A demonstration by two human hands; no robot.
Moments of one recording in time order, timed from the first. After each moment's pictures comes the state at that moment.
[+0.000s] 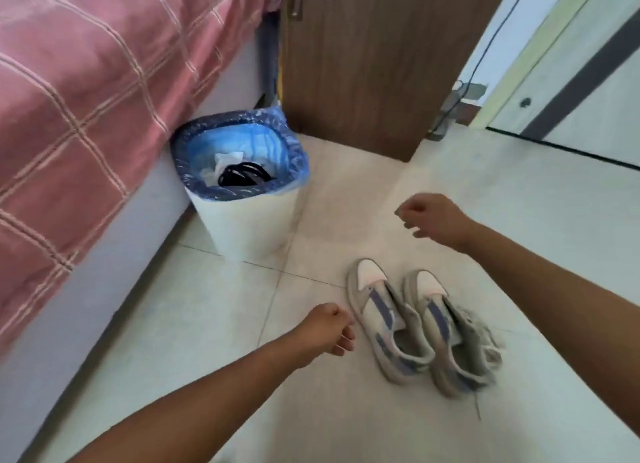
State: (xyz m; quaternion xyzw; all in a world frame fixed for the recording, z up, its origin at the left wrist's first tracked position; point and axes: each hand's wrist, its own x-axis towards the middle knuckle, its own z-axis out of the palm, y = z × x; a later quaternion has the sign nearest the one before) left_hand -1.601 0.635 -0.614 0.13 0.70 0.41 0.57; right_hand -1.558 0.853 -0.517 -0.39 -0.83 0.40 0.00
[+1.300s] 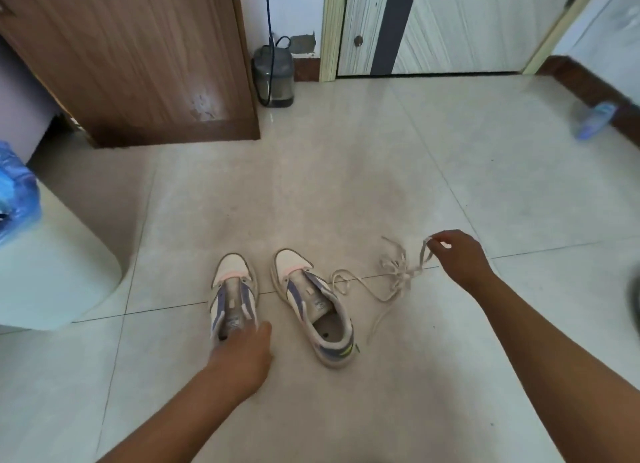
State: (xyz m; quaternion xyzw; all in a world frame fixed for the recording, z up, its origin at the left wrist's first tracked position) left_hand -1.472 0.730 -0.613 0.54 0.77 -0.15 0.29; right_hand -1.229 0.980 -0.614 -0.62 -0.73 0.26 0.15
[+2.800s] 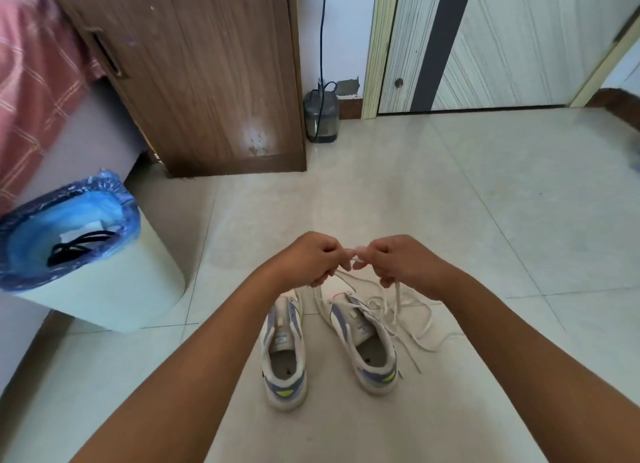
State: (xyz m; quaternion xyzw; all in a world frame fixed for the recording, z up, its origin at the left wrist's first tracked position) left_hand -1.521 0.821 -0.514 0.47 0.69 0.30 0.46; right_hand -1.365 0.900 -0.512 -0.37 -0.71 0.59 0.06
